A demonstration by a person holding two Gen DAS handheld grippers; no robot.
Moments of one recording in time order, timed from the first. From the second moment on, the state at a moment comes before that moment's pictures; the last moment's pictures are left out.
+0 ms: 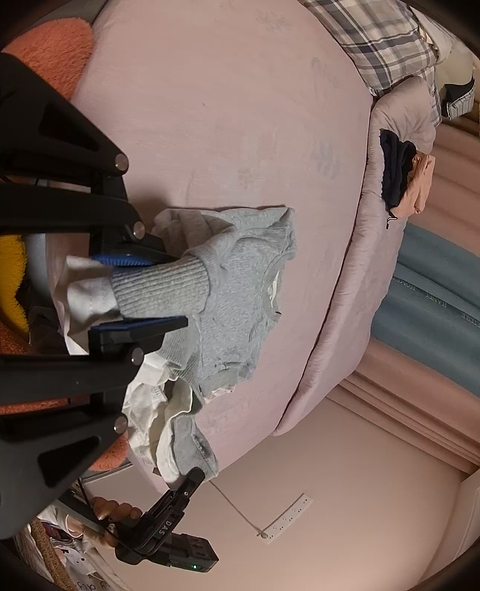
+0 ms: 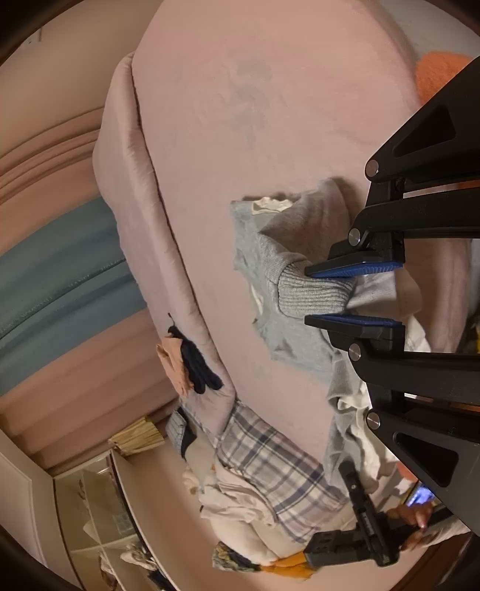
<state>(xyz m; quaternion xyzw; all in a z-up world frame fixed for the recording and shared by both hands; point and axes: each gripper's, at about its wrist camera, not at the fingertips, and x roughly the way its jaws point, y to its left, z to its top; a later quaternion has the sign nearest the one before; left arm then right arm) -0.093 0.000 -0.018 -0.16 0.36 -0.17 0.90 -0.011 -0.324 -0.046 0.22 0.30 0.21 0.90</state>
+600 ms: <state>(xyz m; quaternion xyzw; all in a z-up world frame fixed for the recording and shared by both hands) -0.062 -0.005 -0.022 -0.17 0.37 -0.16 0.90 0.008 -0.323 -0.053 0.23 0.31 0.20 0.90</state>
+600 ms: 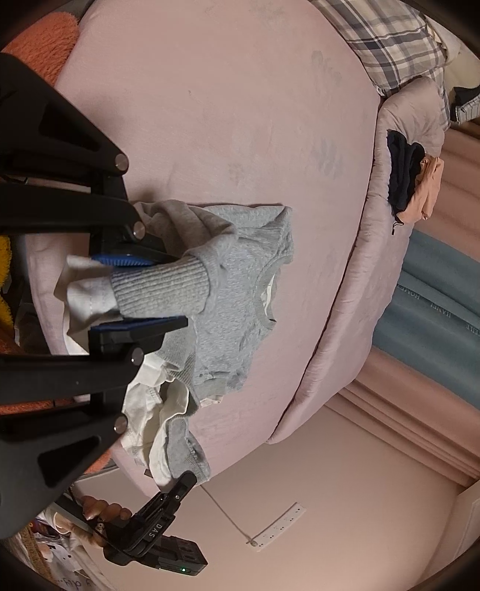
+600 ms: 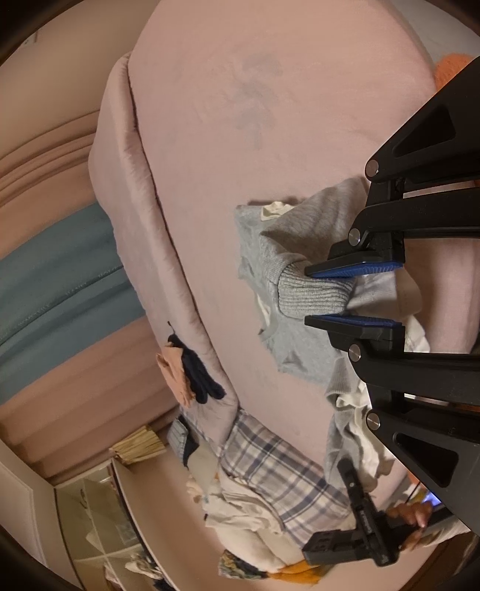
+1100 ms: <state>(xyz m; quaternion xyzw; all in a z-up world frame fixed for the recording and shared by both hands) -0.045 0.003 -0.017 -0.18 0.35 -0.15 0.91 0.013 -0.321 -0.050 0.23 0.30 0.20 0.90</state>
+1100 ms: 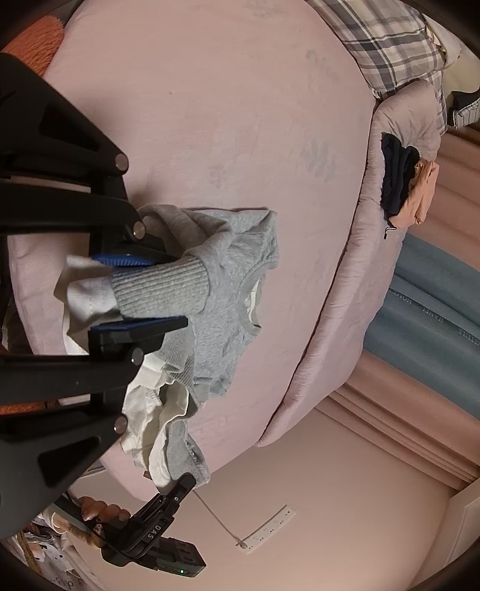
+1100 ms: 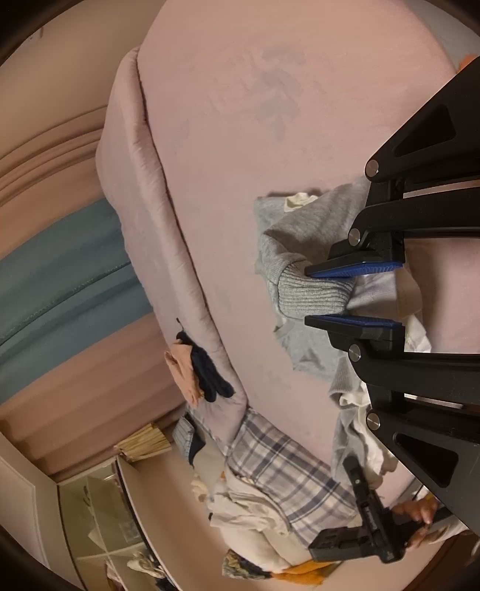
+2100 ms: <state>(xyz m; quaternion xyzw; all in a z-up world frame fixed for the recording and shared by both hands) 0.039 0.000 -0.031 -0.15 0.38 -0.10 0.91 0.078 -0.300 -0.041 0.18 0.34 0.21 0.90</state>
